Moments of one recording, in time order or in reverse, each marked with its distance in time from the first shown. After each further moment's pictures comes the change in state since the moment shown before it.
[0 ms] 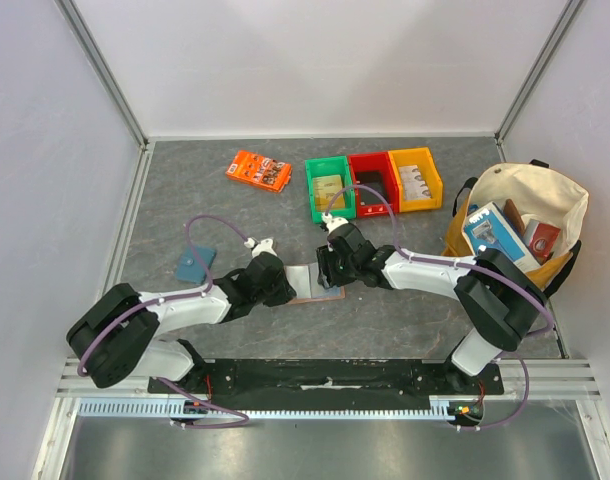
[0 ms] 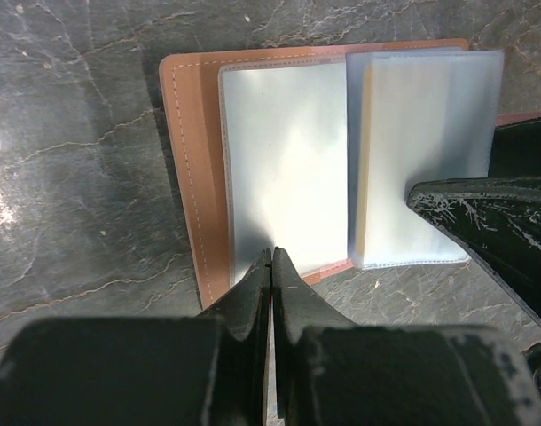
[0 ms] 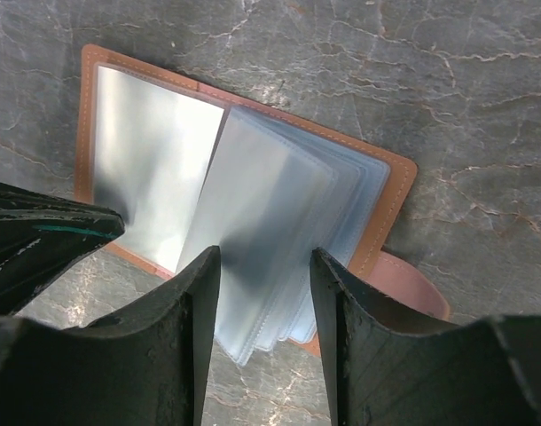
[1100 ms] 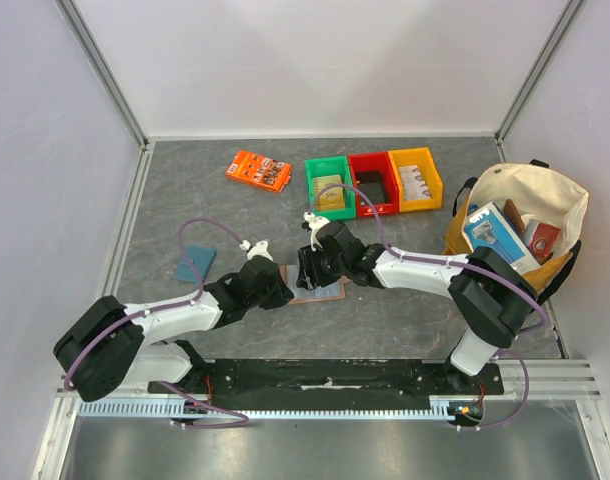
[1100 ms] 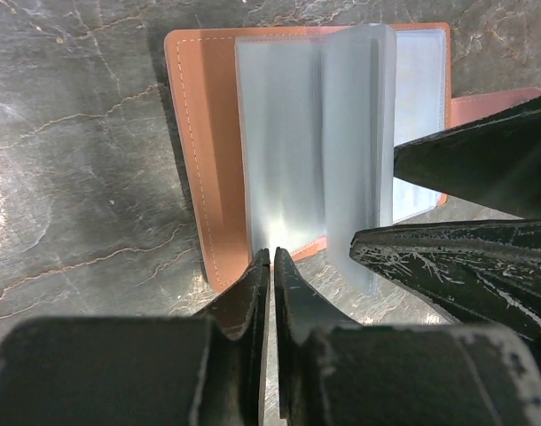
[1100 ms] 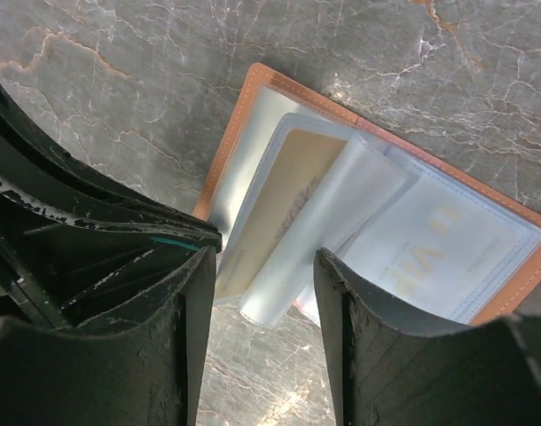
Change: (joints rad) left arm 0.000 -0.097 -0.043 -0.012 0.016 -0.001; right arm 0.047 0.040 0.075 0.059 -0.161 0.003
